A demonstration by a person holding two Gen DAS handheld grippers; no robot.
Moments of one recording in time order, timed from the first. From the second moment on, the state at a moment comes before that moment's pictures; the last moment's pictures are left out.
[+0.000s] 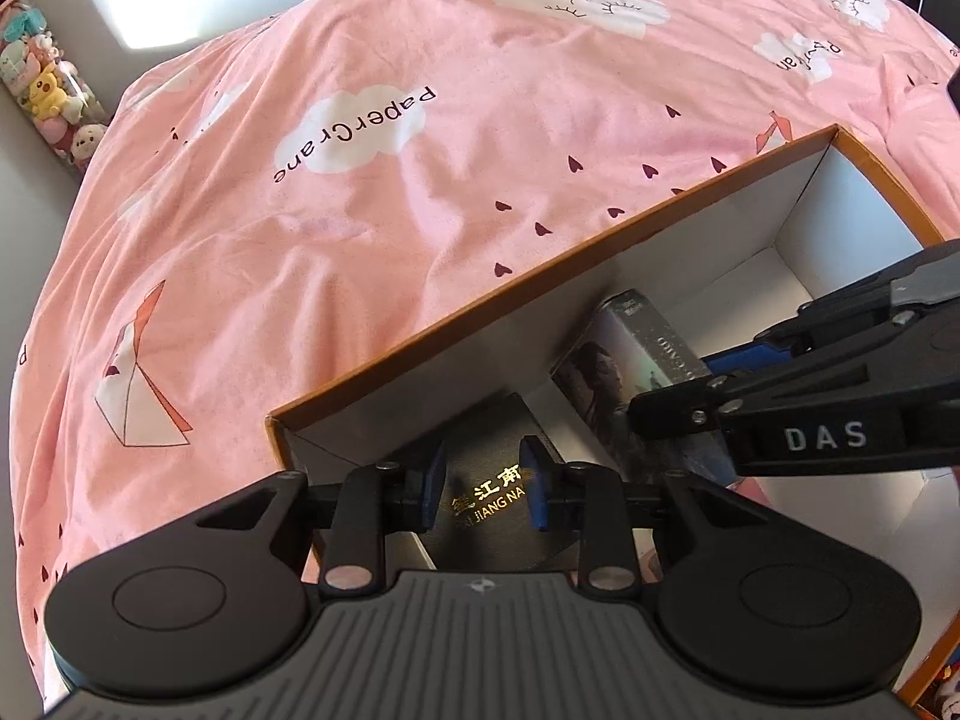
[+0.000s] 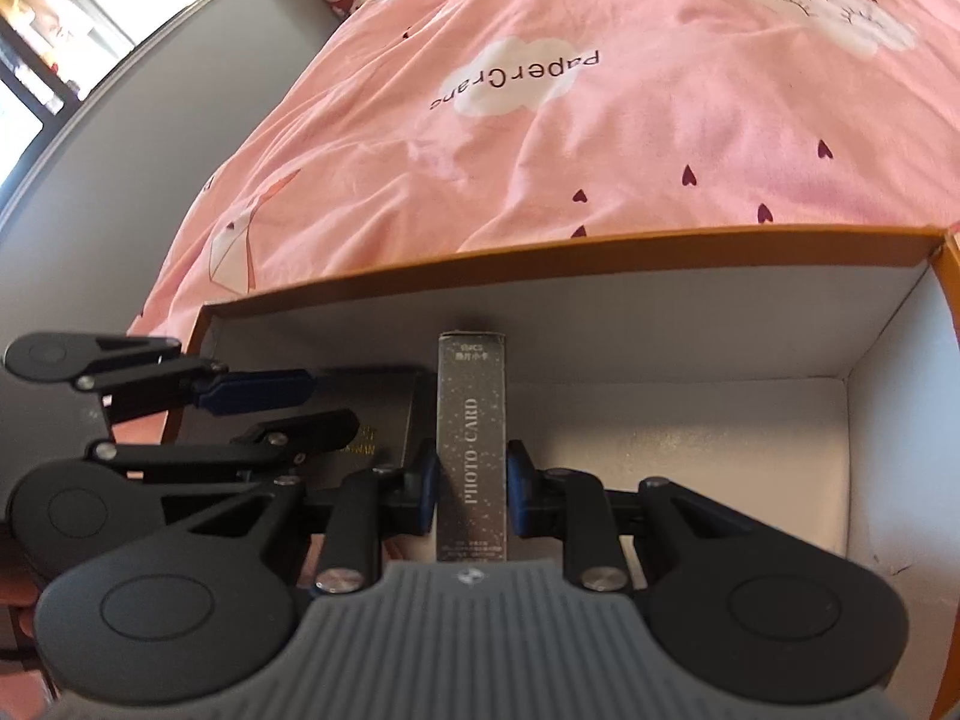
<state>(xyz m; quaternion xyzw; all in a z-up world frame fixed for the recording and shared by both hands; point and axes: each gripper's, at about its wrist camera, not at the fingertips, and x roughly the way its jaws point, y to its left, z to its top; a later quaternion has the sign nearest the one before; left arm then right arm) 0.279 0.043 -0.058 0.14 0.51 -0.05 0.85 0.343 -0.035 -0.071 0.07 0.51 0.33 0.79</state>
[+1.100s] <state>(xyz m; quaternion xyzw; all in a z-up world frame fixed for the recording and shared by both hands) 0.270 0.048 -0.061 0.14 0.51 -0.04 0.85 0.356 -0.019 -0.097 0.02 0.57 0.27 0.78</state>
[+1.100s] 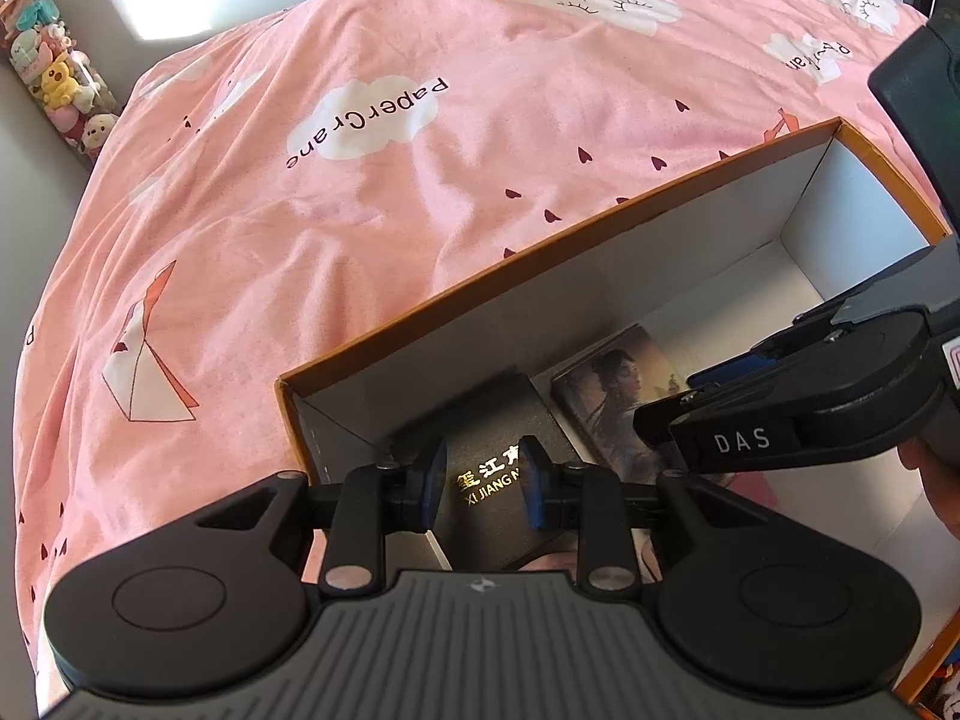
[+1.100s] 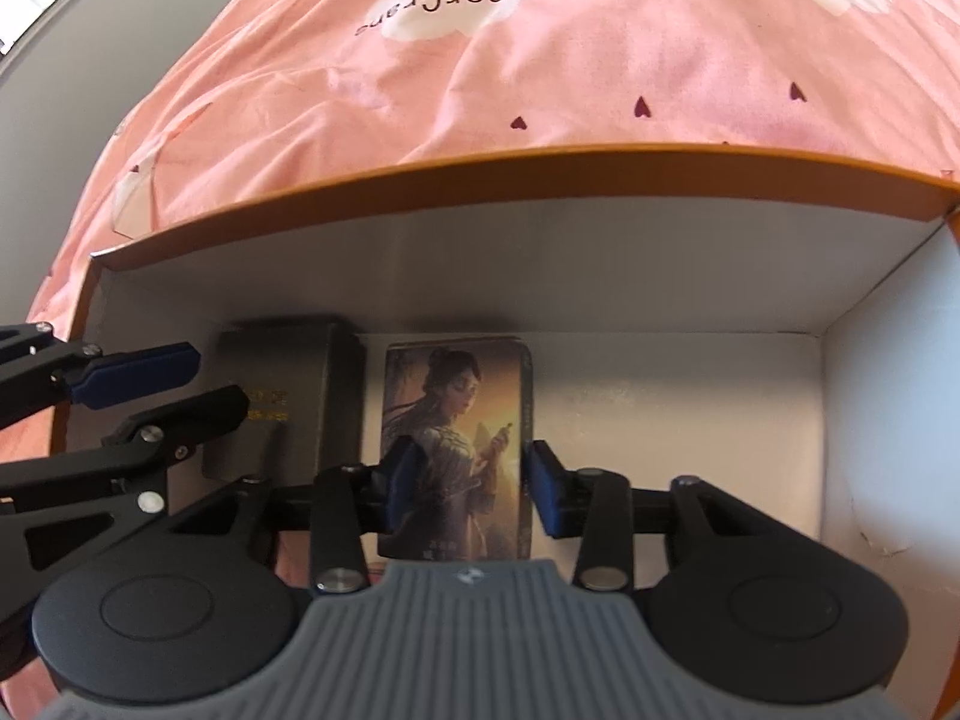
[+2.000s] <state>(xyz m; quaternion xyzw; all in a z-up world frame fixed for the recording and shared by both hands) 0.175 0.026 0.003 0.06 0.42 -0.03 0.90 0.270 -0.063 -0.013 -0.02 0.45 0.31 0.84</state>
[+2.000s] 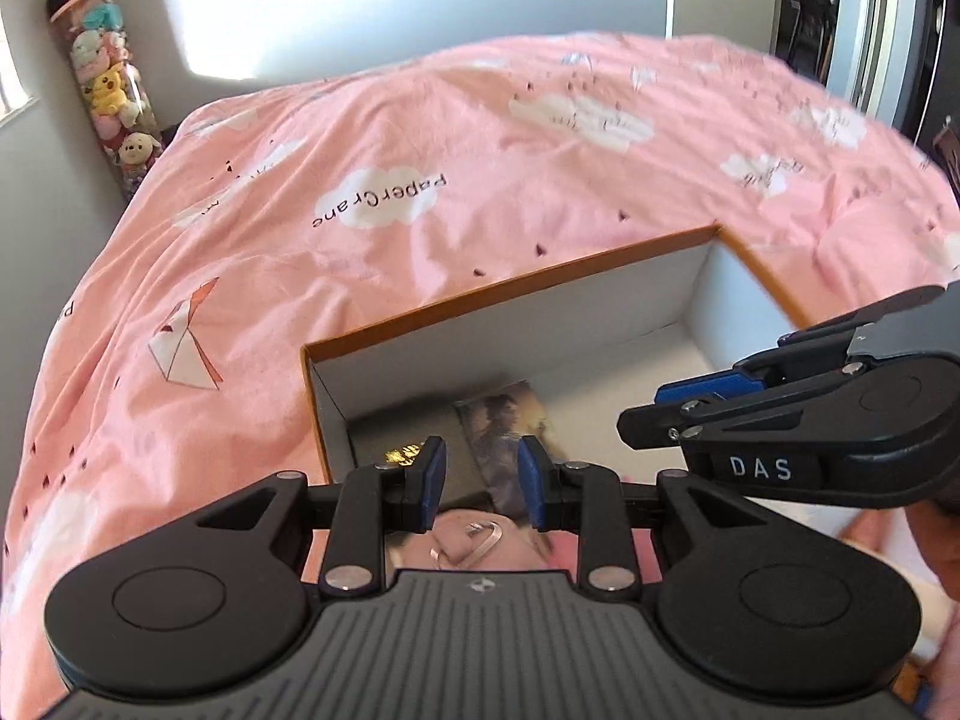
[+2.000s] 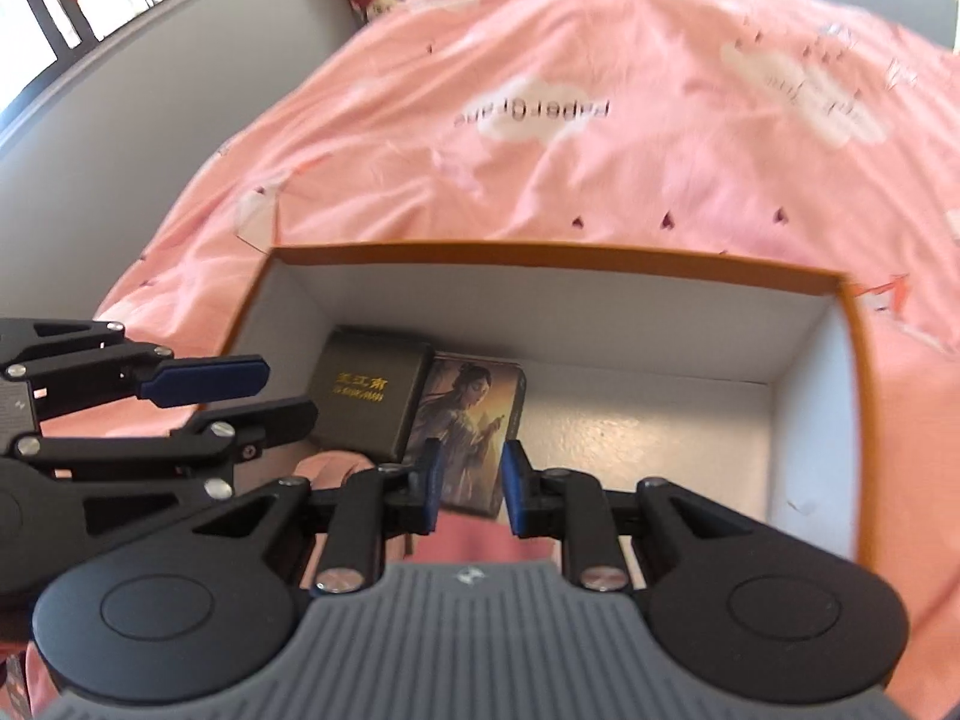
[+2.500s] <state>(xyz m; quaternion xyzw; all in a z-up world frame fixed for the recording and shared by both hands) 0.064 0.015 -0.005 0.00 0.45 -0.12 0.89 0.126 -0.130 0.024 -0.02 0.35 0.28 0.89</state>
